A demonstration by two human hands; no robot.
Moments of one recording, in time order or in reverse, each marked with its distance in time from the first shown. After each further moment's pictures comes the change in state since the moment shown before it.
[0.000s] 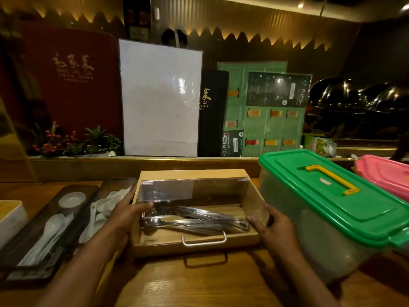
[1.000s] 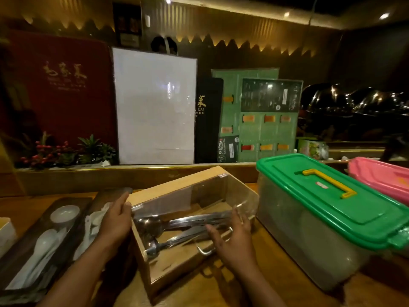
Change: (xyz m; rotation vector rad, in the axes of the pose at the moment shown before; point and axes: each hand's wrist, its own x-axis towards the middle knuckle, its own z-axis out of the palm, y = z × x) left_hand 0.027 -0.009 -0.021 0.421 0.254 0.137; right_hand -0.026 -0.036 0.090 -0.062 -0.061 0.027
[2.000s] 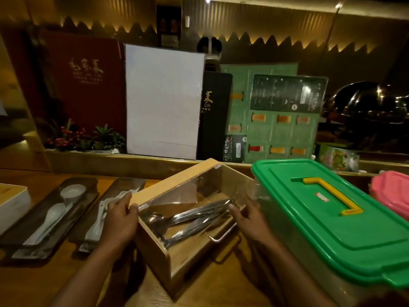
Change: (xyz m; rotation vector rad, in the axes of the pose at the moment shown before) left_hand -0.065 0.013 0.067 0.110 0.232 -0.010; right_hand 0.108 0.063 -0.082 0.077 -0.249 -0.121
